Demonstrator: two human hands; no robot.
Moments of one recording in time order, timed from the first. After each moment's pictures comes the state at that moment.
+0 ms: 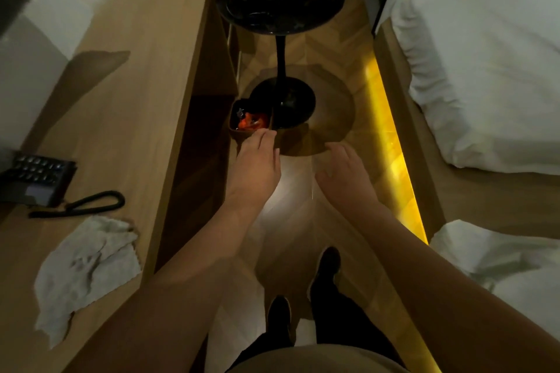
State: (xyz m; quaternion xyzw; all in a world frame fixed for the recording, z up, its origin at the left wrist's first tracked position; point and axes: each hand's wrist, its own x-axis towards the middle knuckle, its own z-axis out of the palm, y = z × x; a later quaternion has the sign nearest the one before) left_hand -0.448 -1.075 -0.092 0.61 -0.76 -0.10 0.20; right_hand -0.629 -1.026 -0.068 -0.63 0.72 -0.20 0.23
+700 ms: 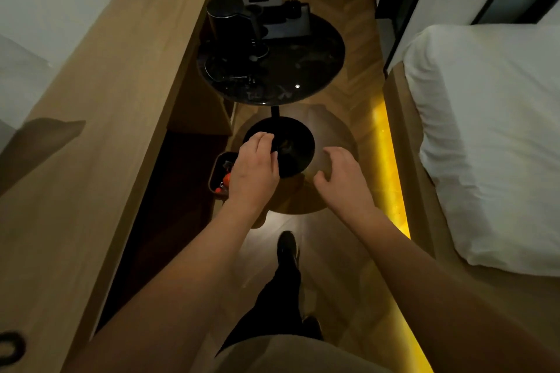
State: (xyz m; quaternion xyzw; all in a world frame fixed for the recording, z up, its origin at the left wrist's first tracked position) left_hand -0.590 -1.397 -0.086 0.64 -0.73 -0.09 0.22; right_hand -0.770 -1.369 -0.074 -0.63 0.70 -0.23 0.25
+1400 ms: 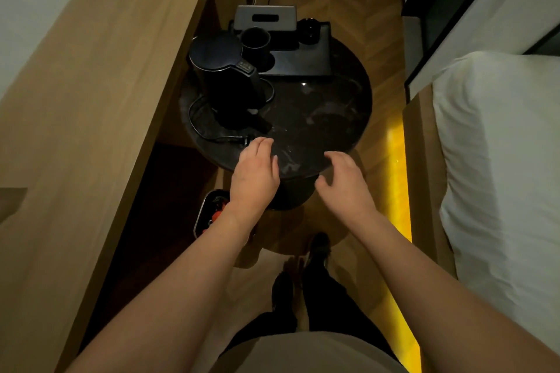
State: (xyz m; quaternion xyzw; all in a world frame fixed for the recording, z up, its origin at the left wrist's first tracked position) left_hand -0.599 -1.716 -0.129 0.69 -0.68 -0.14 0.19; right_hand -0.778 -1.701 -0.114 -0.63 0.71 -0.16 0.27
